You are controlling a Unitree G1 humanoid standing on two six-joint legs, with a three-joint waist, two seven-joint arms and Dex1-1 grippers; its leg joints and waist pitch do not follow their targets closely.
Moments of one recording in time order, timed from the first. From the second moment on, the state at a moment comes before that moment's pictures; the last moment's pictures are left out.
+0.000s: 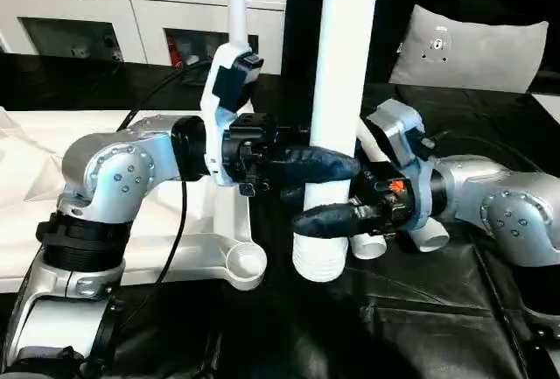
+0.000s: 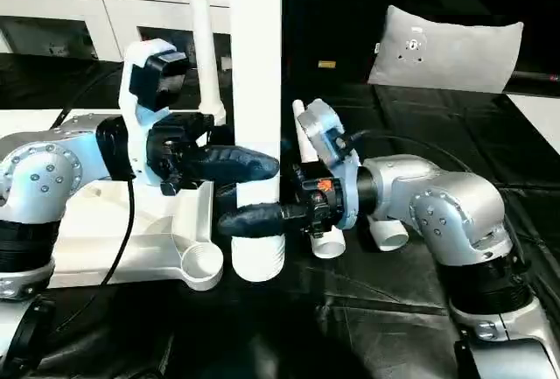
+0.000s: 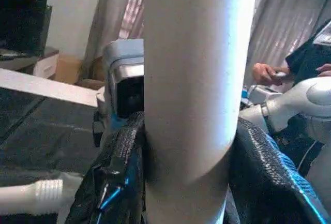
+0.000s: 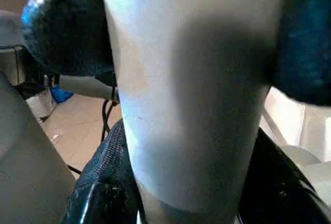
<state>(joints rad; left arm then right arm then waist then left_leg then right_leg) -0.74 0.40 -0.07 -0.06 -0.90 0.95 -1.15 -0.58 -0.53 0.15 -0.18 0.85 0.93 1.20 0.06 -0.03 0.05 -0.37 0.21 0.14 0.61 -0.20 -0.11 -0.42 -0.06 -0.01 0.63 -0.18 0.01</state>
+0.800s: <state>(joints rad) -0.75 0.41 -0.07 -0.06 -0.88 0.93 -1.17 -0.58 -0.52 0.18 -0.17 0.83 0.92 1.19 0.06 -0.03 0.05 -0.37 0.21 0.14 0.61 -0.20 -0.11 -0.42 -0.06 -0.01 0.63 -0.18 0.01</state>
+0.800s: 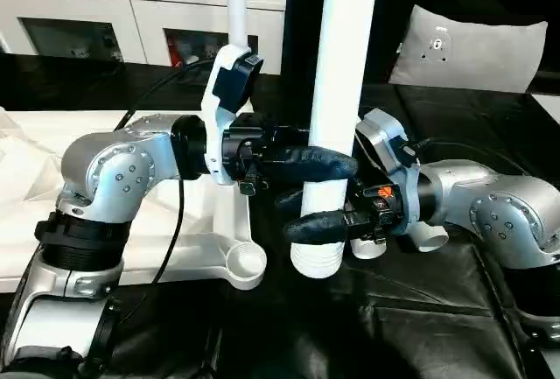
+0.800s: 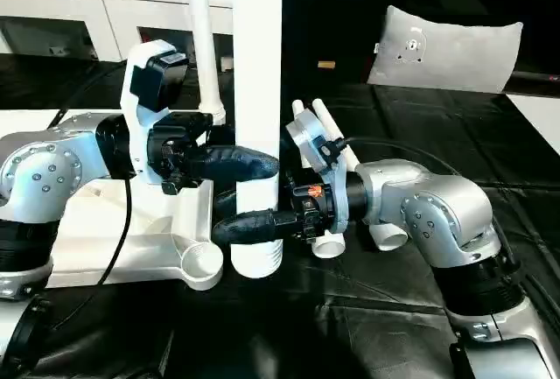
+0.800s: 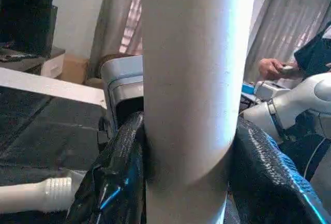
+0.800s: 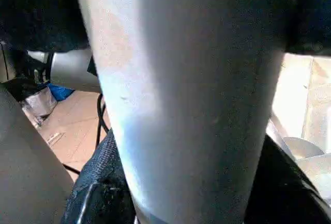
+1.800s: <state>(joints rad) -0.75 0.41 -0.08 -0.05 -0.87 0.93 -1.18 -0.58 -0.52 0.15 -0.16 0.85 0.93 1.20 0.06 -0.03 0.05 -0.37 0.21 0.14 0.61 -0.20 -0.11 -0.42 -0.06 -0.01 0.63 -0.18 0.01</state>
